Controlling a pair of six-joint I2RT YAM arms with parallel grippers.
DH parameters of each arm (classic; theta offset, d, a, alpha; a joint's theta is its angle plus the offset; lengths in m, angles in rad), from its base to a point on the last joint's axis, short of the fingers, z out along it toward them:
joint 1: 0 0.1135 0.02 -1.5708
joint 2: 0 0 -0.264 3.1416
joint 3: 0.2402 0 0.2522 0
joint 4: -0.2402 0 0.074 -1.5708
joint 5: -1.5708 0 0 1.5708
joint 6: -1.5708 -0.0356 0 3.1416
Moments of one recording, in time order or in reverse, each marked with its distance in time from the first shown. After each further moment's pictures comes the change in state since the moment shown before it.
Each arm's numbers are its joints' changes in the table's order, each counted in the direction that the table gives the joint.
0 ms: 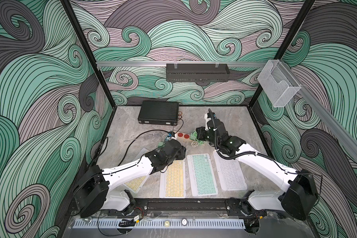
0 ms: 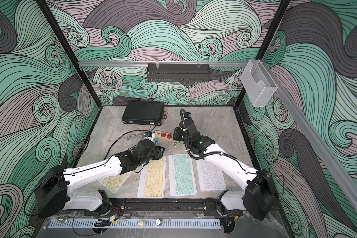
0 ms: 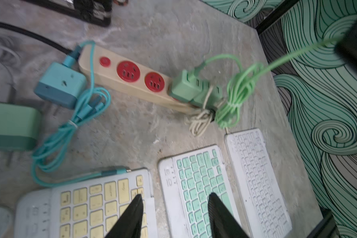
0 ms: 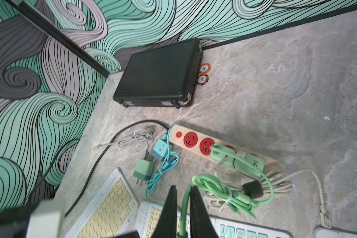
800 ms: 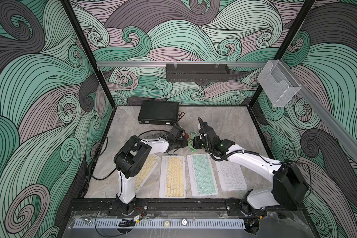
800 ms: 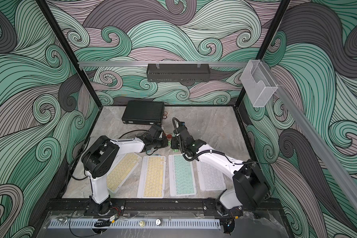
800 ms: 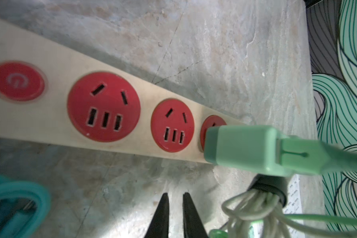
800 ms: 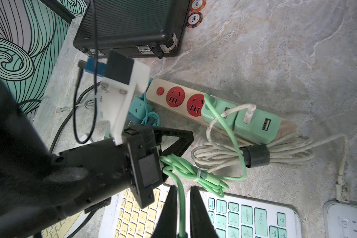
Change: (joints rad) left arm 0.195 0.615 0.295 0.179 -0.354 -0.057; right arm 0.010 0.109 -0.079 -0.004 0.043 0.005
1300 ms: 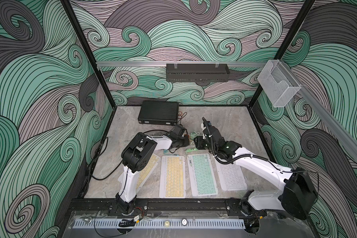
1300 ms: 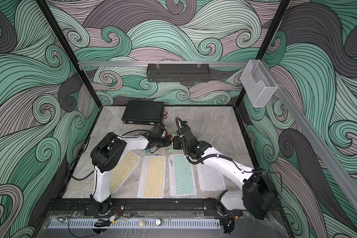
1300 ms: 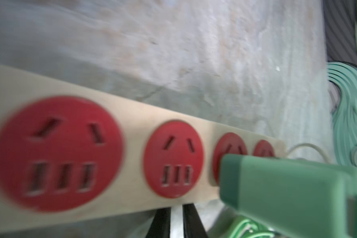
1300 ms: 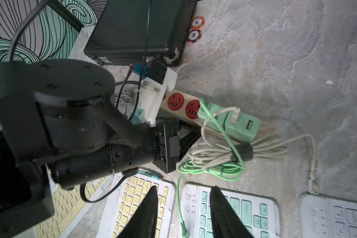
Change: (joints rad) left arm 0.016 0.138 0.133 -0.016 -0.068 -0.052; right arm -0.005 -0.134 -0.029 -0.057 -0.039 0.029
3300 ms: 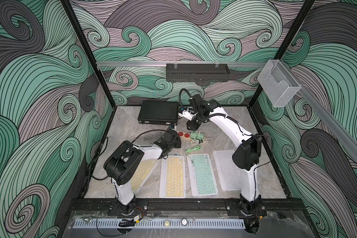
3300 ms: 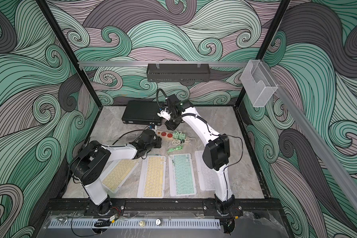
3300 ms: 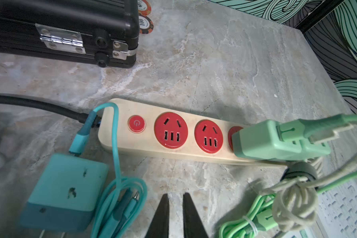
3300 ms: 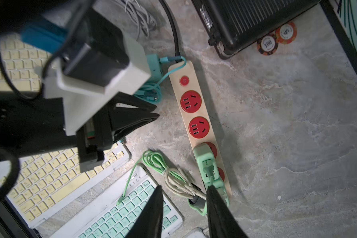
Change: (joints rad) left arm 0.000 -0.301 -0.361 0.245 0.309 -0.173; right arm -0.144 0.784 1.193 -0.917 0.273 1.009
